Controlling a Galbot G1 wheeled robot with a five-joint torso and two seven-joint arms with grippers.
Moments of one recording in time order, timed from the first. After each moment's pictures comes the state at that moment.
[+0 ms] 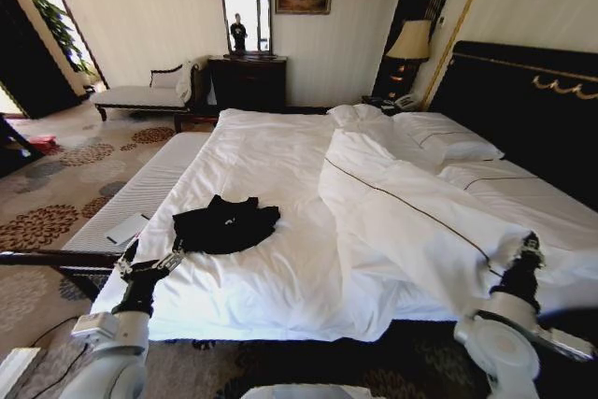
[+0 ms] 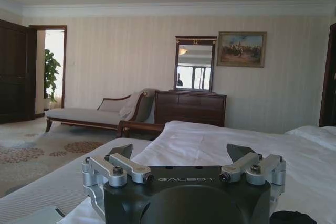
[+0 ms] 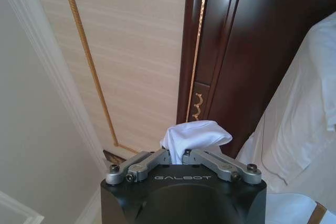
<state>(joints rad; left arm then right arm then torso) 1.75 -1.41 -0.83 -2.39 -0.38 0.10 -0.08 -1.59 1.34 1.07 2.09 1.60 0.53 0.03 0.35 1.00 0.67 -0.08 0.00</state>
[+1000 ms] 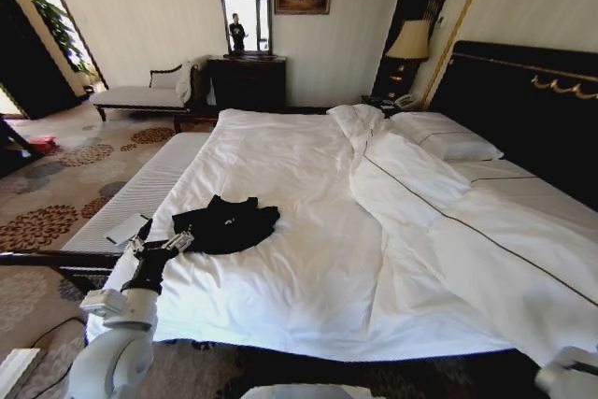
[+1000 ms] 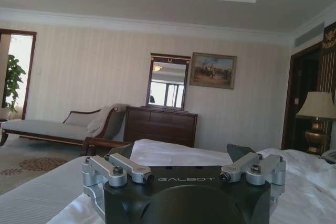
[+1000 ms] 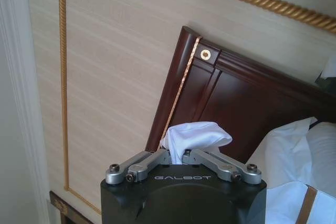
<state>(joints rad) 1.63 -1.28 -0.78 -2.37 -0.50 0.12 -0.09 -1.75 1.37 1.34 2.06 1.60 0.56 0.09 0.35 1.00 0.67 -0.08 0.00</state>
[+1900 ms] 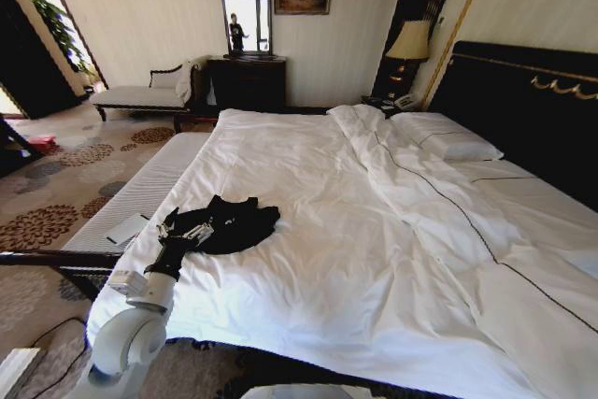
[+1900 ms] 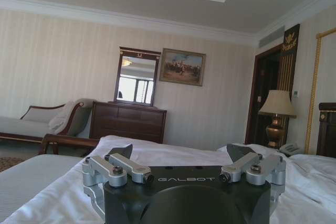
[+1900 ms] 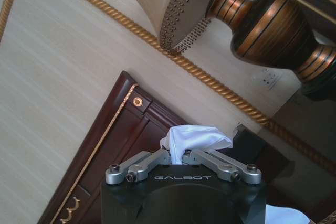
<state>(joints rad) 1.54 -1.15 -0.67 -2.32 -0.57 0.11 -0.09 -1.82 1.52 1.44 1.98 1.46 0.60 0.19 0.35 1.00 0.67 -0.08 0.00</state>
